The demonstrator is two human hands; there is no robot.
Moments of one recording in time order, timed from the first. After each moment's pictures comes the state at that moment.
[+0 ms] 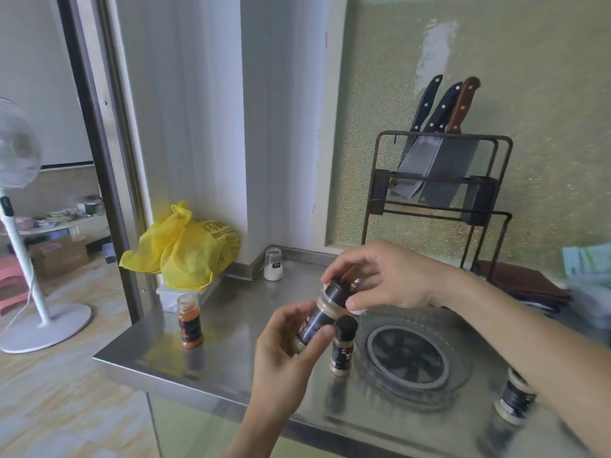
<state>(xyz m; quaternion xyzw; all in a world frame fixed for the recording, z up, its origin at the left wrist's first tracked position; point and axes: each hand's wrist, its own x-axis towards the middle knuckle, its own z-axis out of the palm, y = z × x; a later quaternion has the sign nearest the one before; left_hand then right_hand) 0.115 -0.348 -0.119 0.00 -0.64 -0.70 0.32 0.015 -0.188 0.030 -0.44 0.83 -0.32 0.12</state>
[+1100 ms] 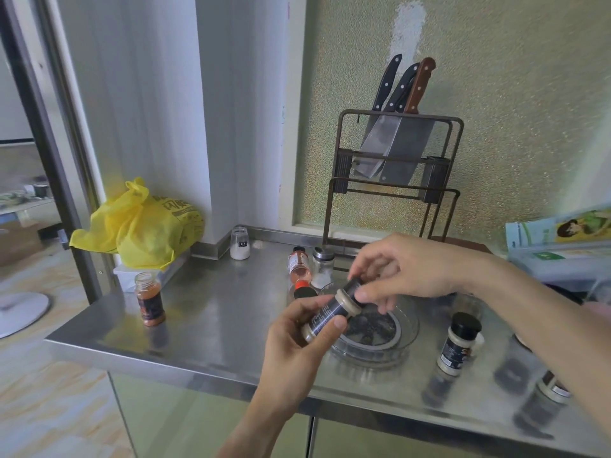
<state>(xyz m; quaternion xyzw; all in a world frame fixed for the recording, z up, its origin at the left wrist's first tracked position) 0.128 -0.279 -0.117 -0.05 -0.59 -0.78 0.21 0.040 -0.110 0.035 -0.36 0.88 -0.27 0.16</state>
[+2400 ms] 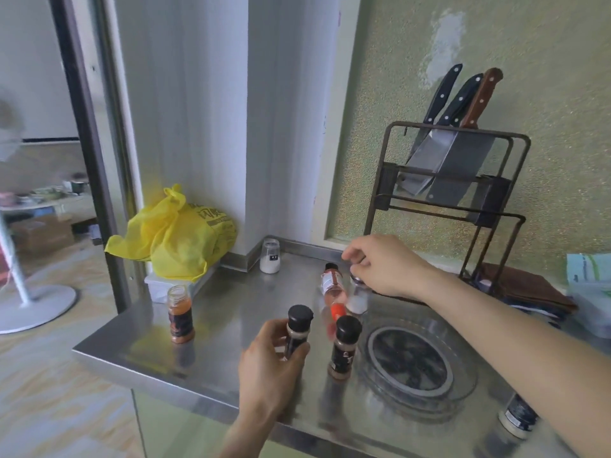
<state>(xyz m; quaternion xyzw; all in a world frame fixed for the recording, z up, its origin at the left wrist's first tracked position) 0.084 -0.379 -0.170 0.18 -0.79 -0.51 0.28 -0.018 -0.228 0.016 -0.30 0.94 -0.11 -0.05</state>
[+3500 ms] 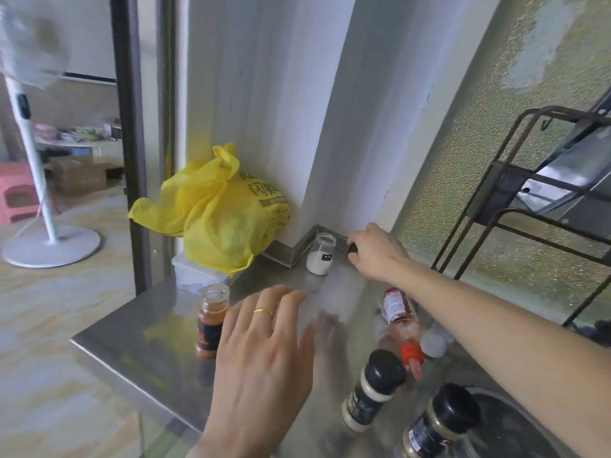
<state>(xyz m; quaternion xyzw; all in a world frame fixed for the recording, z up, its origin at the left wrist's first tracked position) 0.066 -0.475 -0.149 0.15 -0.87 -0.16 0.44 -0.182 -0.401 -0.067 -0.31 0.95 0.04 -0.08</state>
